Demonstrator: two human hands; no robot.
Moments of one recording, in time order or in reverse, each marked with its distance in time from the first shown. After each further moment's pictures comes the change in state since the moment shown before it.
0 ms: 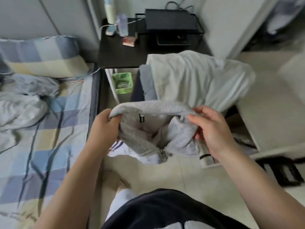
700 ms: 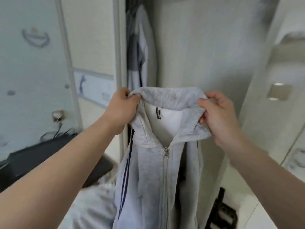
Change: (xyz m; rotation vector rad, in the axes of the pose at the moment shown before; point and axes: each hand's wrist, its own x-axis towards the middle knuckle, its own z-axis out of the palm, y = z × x) left_hand 0.038 0.447 0.300 -0.253 -0.660 0.817; right_hand 0.028 -0.249 -0.271 -0.069 1.011 -0.652
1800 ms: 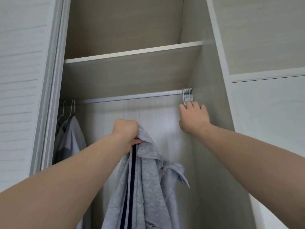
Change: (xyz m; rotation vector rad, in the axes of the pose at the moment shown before) left_hand 0.280 0.209 0.122 -0.421 -0.409 0.096; right_hand 0.329 -0.171 -0.005 -2.001 0.570 -0.277
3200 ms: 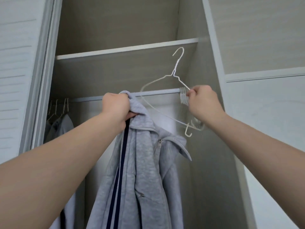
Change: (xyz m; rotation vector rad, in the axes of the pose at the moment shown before) left_hand -0.012 0.050 0.010 -0.431 -0.008 0.133; right_hand -0.035 0.029 -0.075 0.940 0.257 0.304
